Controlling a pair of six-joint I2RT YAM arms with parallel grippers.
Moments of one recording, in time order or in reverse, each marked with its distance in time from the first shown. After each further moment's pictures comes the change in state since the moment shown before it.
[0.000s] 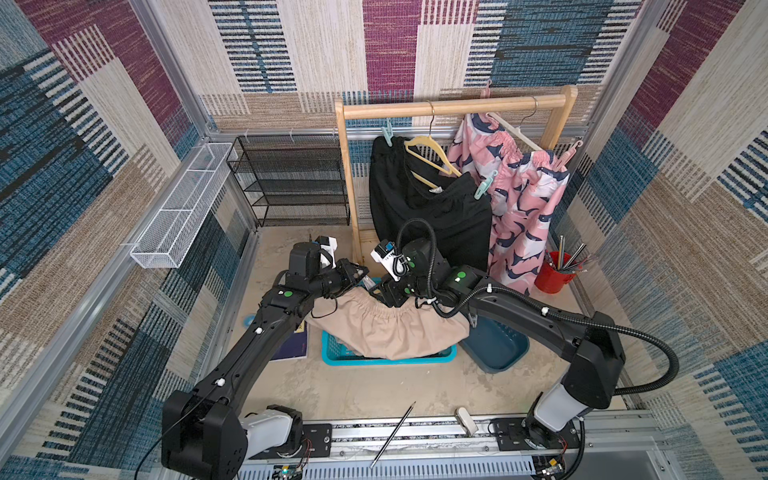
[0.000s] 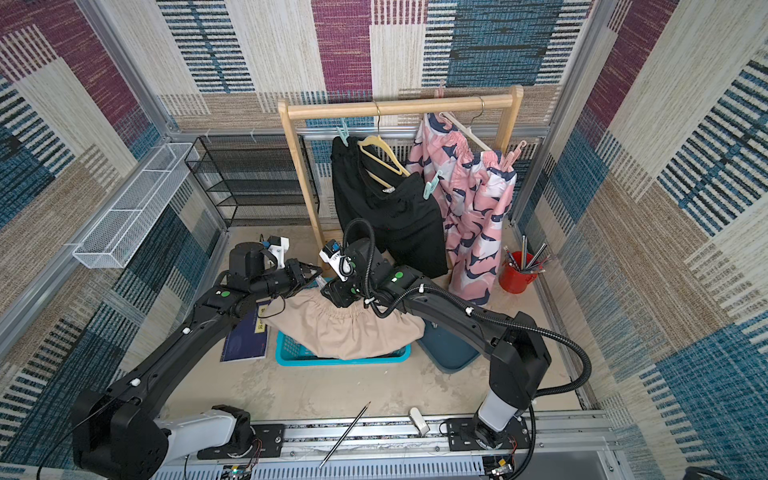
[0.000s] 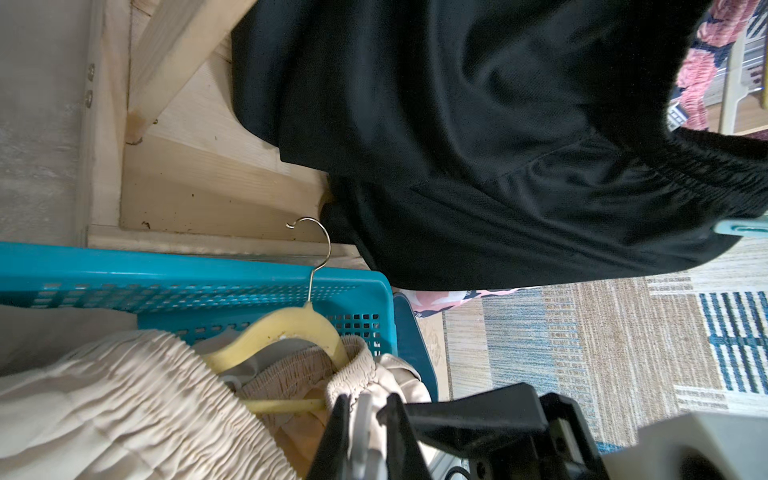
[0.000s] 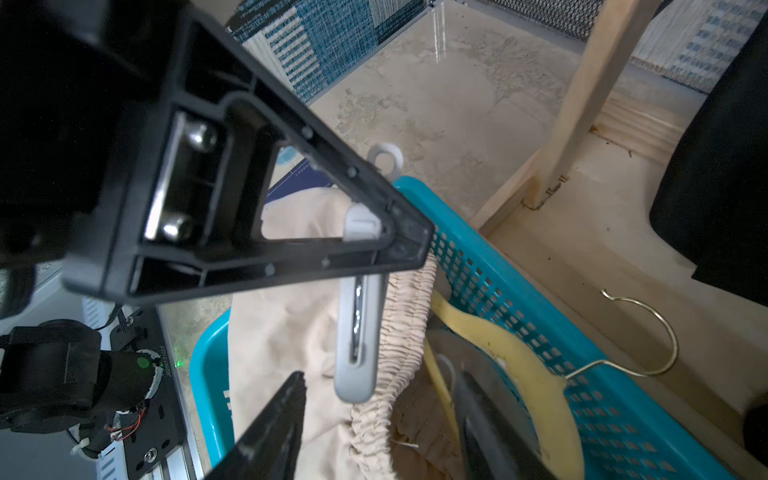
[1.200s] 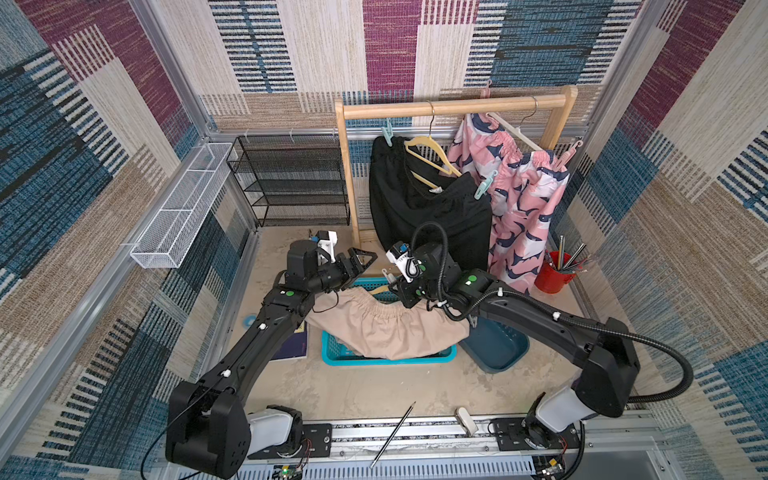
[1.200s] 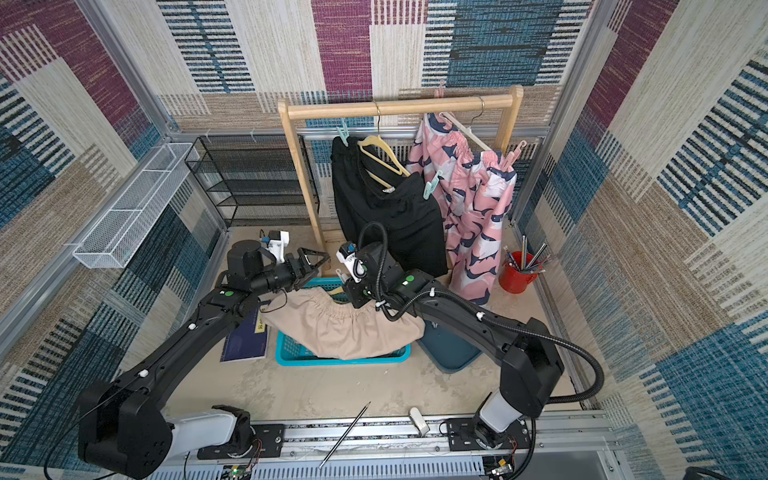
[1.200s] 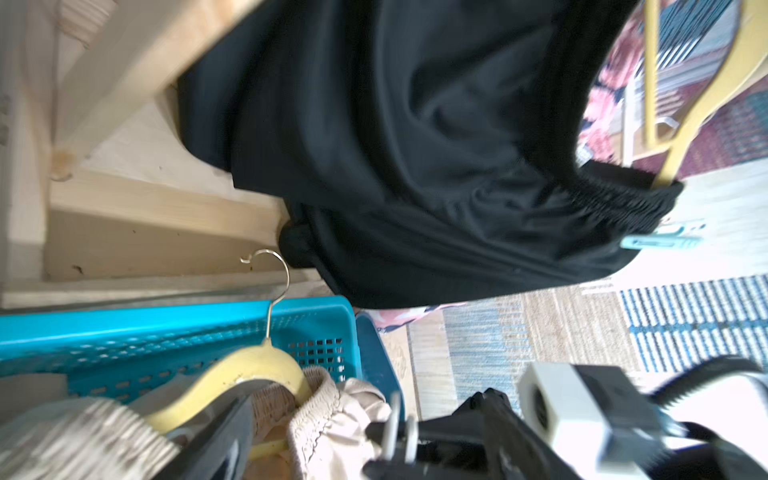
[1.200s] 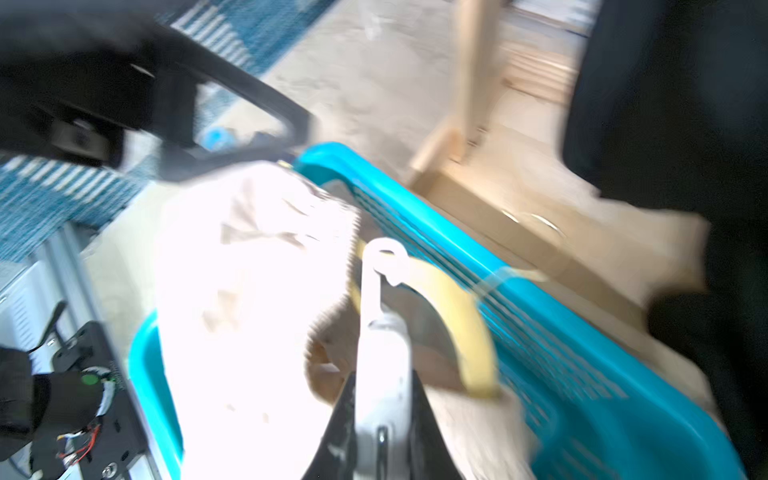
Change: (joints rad) left arm 0.083 0.016 -0.041 0.209 0.117 -0.068; right arm -0.075 -0.182 -0.192 -0.028 0.123 0.077
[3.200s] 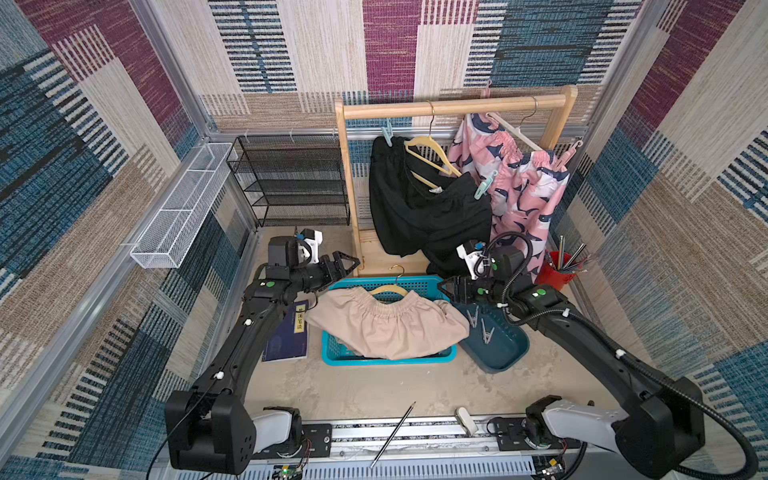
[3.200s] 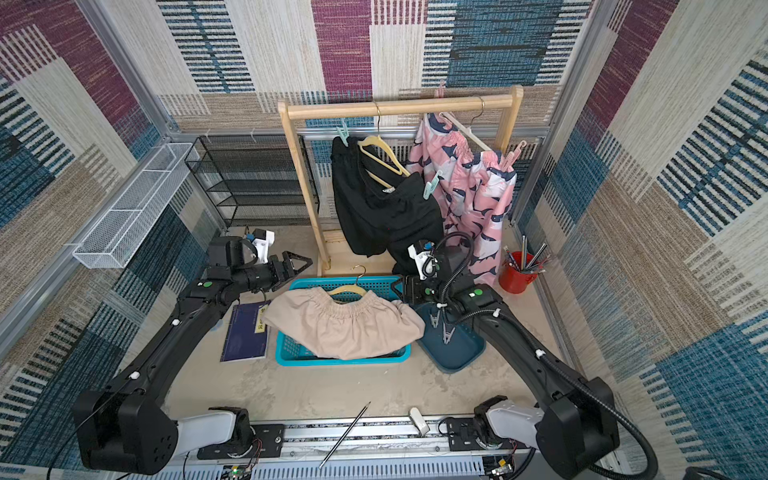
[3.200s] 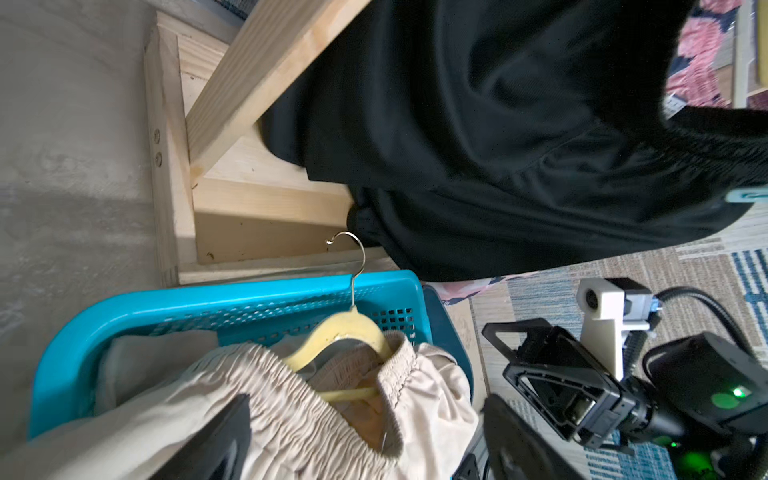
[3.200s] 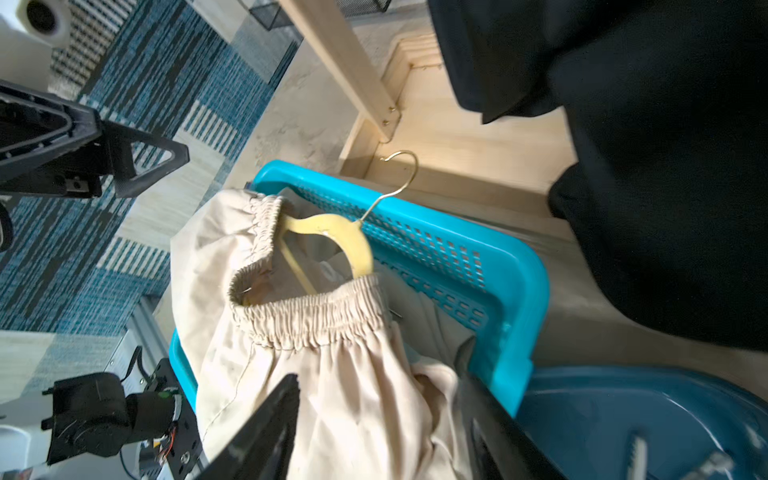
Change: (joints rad) left arm 0.105 0.008 0.112 -0.391 0.040 0.367; right arm -0.306 -0.184 -0.230 0.060 -0.332 0.091
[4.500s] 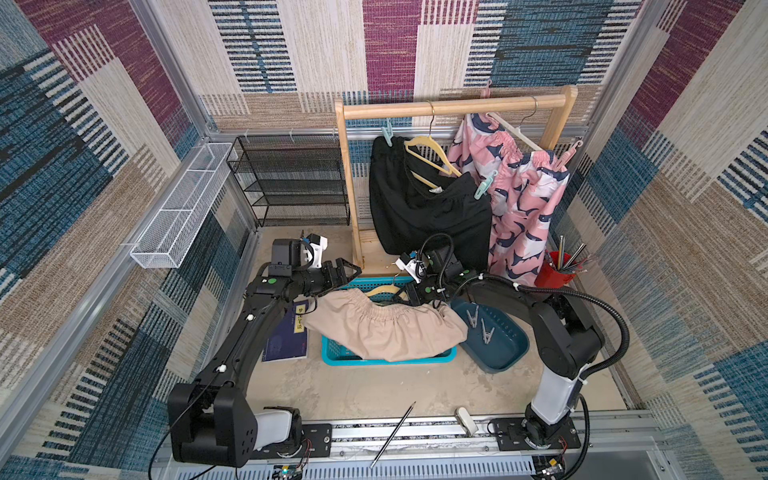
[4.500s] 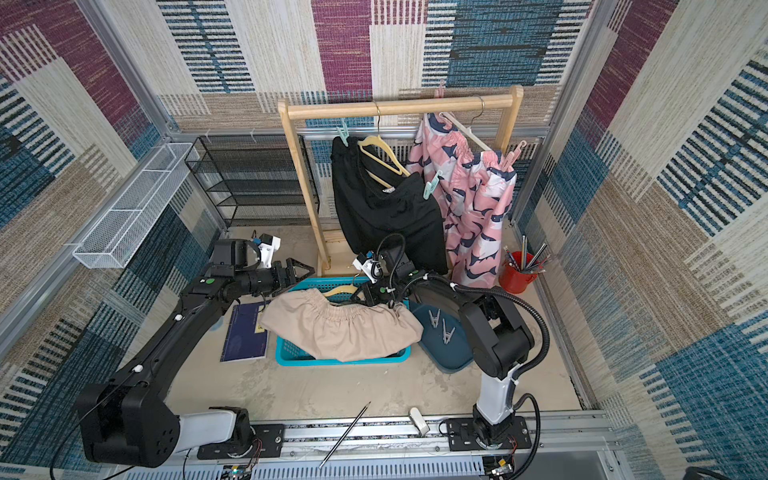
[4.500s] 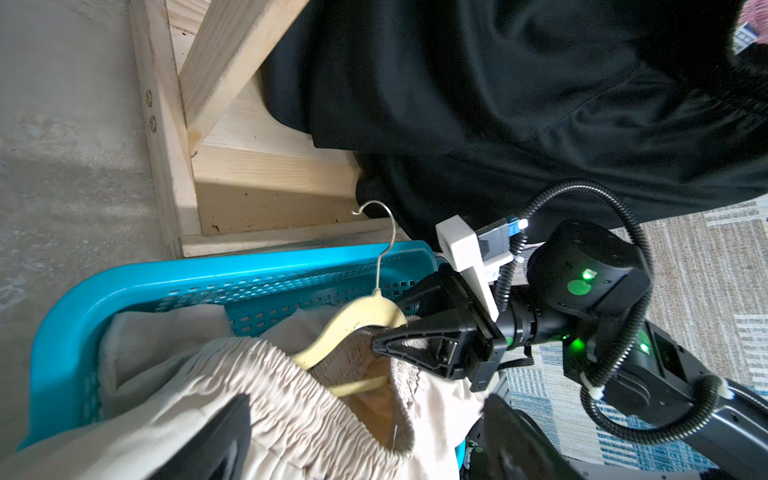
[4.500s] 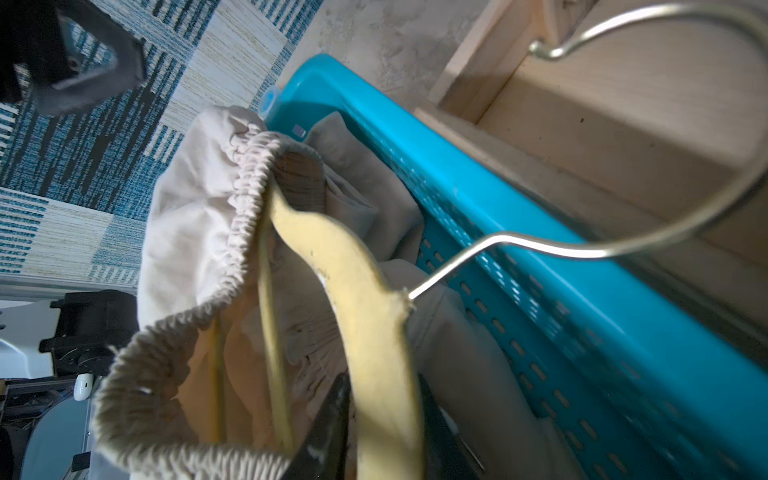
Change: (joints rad) left arm 0.000 0.035 0.017 -0.070 0.030 0.074; right arm 0.112 0.489 0.192 0.162 -0.251 -0.114
